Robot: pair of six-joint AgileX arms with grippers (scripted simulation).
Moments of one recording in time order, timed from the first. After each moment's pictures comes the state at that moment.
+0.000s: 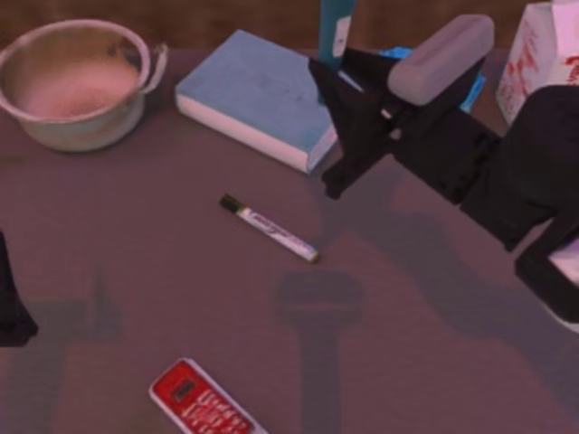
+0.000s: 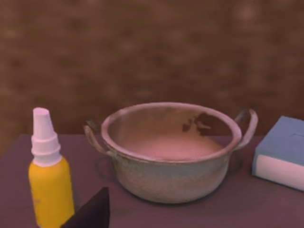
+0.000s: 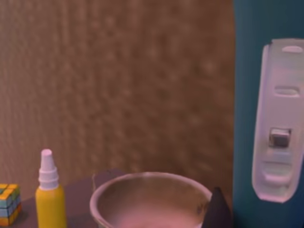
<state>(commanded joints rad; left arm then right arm) 0.00 0.00 0.00 0.00 0.00 0.00 0.63 1.61 0.72 1.02 -0.15 0.03</state>
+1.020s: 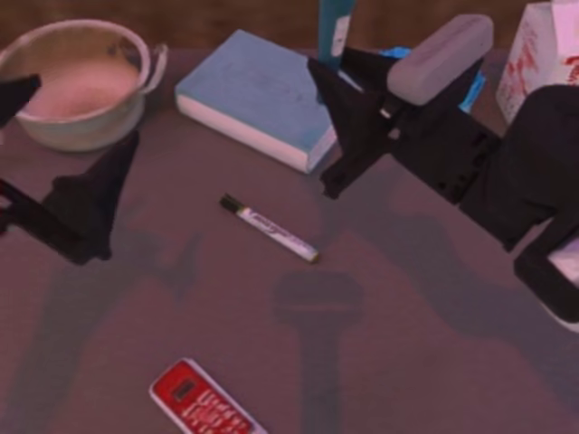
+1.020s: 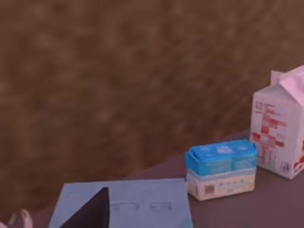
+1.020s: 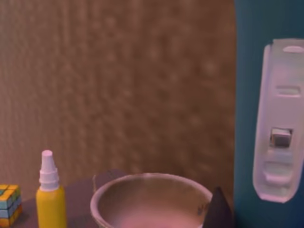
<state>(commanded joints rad) -0.19 0.70 0.43 0.26 0.43 0.06 0.63 1.61 0.72 1.02 -0.15 0.03</state>
